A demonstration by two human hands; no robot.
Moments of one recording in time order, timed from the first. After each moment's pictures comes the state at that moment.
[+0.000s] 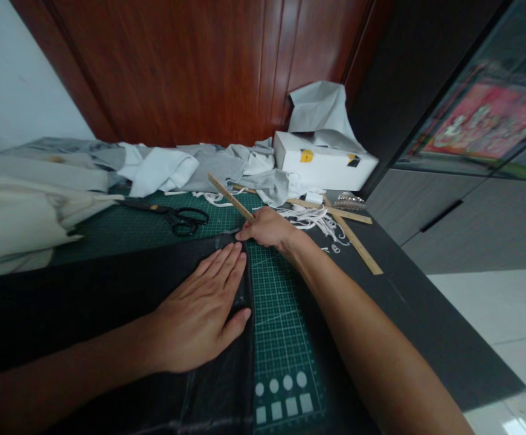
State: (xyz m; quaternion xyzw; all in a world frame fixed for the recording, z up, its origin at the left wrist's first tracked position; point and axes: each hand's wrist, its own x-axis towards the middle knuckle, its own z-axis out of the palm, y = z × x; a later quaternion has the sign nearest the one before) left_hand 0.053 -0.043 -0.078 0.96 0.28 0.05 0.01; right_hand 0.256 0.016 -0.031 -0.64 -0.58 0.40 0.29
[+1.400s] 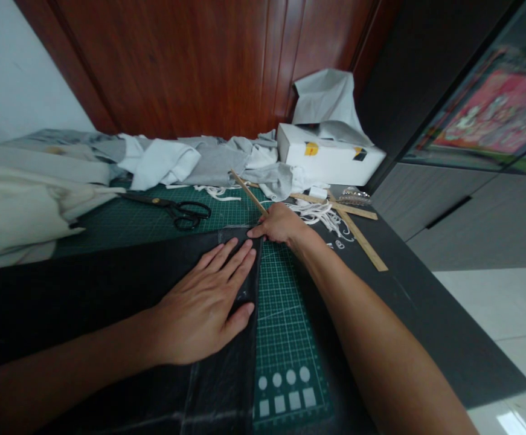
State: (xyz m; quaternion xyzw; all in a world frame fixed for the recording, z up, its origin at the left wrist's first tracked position) left_hand 0.052 -0.041 -0.078 0.96 0.26 0.08 0.03; right_hand 0.265 0.012 -0.033 -0.71 -0.55 0.35 0.26
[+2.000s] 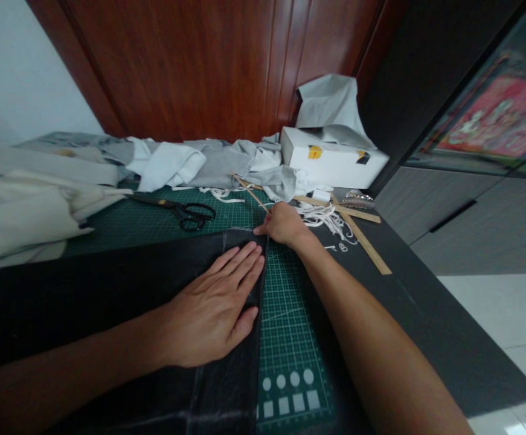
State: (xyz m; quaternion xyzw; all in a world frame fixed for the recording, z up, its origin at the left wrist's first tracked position) left_hand 0.054 -0.043 -0.078 0.97 0.21 0.08 0.02; right_hand 0.267 0.022 -0.038 -0.76 -0.59 0.19 0.20
